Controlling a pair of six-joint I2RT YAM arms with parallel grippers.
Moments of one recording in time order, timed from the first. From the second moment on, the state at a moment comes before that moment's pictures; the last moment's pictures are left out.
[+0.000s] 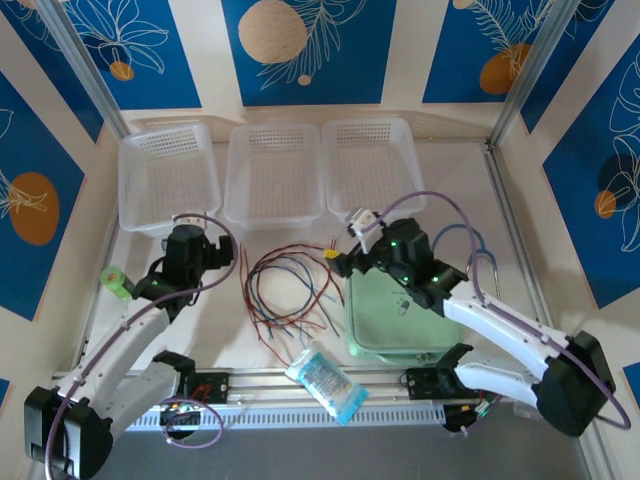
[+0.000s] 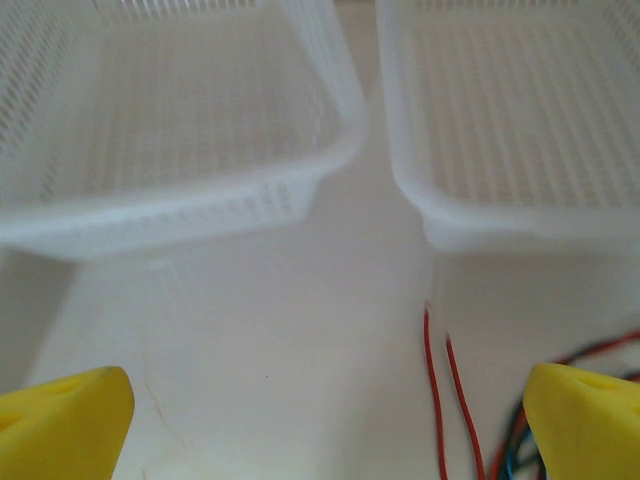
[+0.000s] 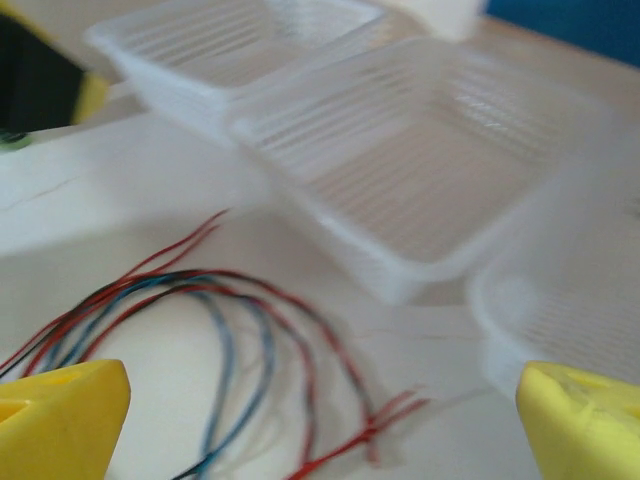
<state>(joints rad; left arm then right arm) -0.34 0.89 0.62 -0.37 -0.33 -0.24 0.70 1.07 0.68 0.00 -0.15 -0.13</state>
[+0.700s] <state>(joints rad) -0.34 0.82 0.56 -0.65 -0.08 -0.59 0.96 1.71 1.08 -0.33 -0.39 -0.36</state>
